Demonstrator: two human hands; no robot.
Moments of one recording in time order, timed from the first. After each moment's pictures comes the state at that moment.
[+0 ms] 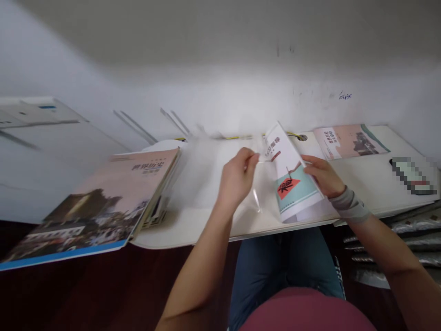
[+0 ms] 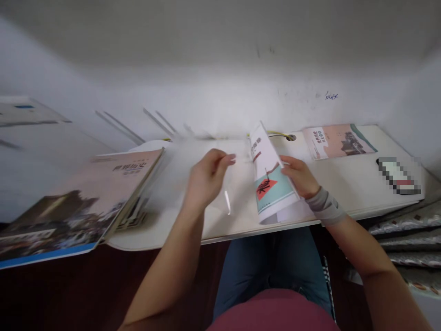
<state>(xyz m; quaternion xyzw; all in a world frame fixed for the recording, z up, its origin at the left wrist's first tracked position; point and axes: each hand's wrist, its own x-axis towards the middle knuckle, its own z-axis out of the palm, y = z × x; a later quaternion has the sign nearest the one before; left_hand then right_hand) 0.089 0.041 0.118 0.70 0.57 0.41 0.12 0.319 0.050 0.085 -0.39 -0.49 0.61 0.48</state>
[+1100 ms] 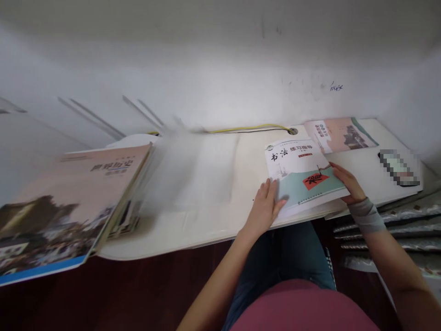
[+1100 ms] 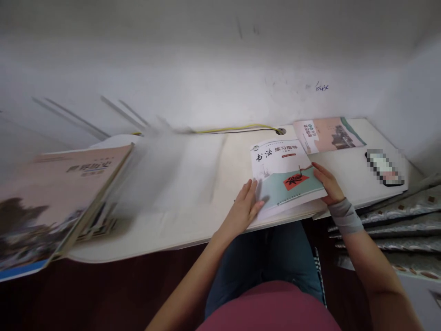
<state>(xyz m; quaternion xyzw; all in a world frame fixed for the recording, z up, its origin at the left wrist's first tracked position) 0.134 0.006 -0.021 0.82 0.50 0.23 0.16 0.415 0.023 0.023 -0.52 -0.39 0.56 0.52</state>
